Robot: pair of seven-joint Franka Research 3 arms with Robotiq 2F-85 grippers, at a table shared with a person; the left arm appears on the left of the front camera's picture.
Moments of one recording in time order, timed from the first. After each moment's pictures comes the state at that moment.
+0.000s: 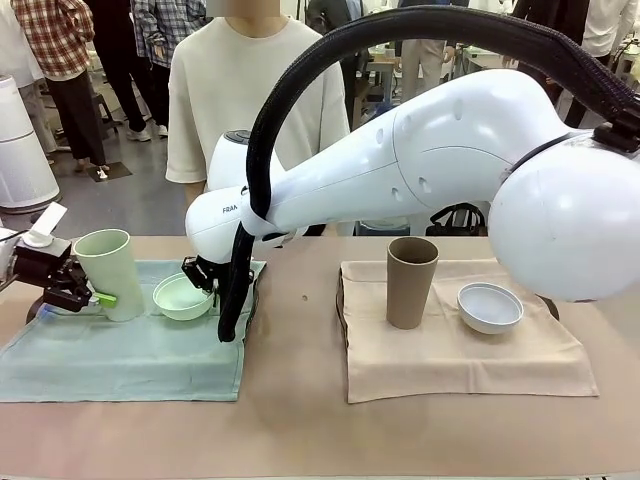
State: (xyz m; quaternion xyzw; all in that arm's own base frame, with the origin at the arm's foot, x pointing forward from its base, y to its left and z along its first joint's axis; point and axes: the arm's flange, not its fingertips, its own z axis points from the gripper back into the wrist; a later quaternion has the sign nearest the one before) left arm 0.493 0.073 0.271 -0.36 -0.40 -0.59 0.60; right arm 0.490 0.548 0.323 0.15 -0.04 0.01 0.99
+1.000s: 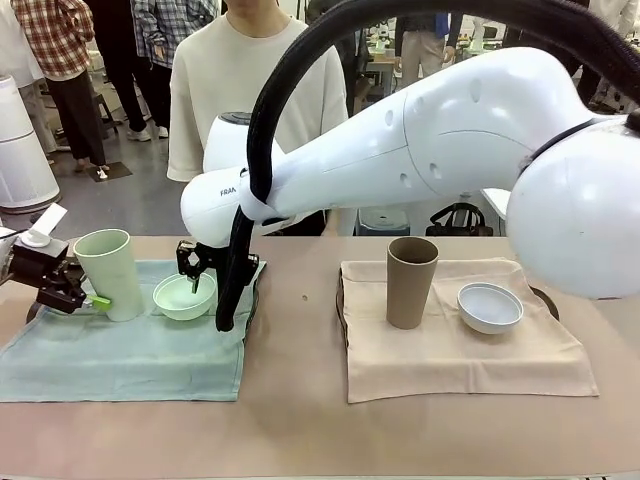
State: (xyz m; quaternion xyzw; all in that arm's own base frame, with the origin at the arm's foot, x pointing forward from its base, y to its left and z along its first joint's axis) left arm 0.493 0.086 0.273 -0.35 -0.36 -0.59 0.63; right arm 0.478 0.543 0.359 0.13 -0.03 0.02 0.99
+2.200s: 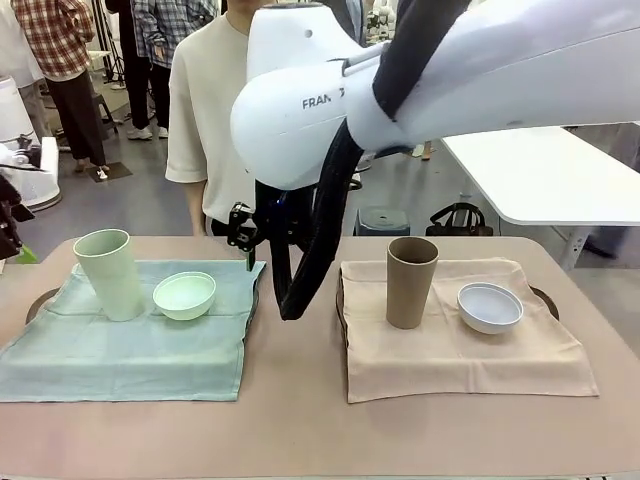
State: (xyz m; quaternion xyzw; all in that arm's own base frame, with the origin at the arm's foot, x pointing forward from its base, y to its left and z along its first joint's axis) left arm 0.407 0.030 0.484 0.10 -0.16 -0.54 0.82; right arm 0.368 0.428 0.483 0.04 -0.03 -0.08 1.00
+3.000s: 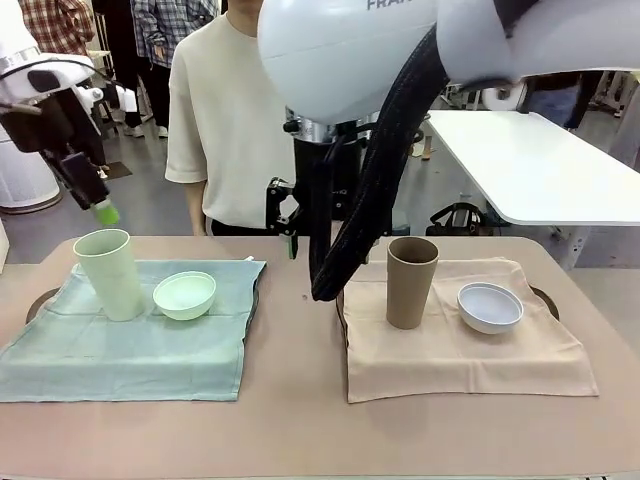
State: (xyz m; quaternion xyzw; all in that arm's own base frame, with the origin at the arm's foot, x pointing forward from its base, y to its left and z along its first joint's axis) left arm 0.422 -0.087 0.557 -0.10 -0.08 -0.37 0.92; right arm 0.327 0.372 0.546 -0.01 -0.02 -0.06 1.00
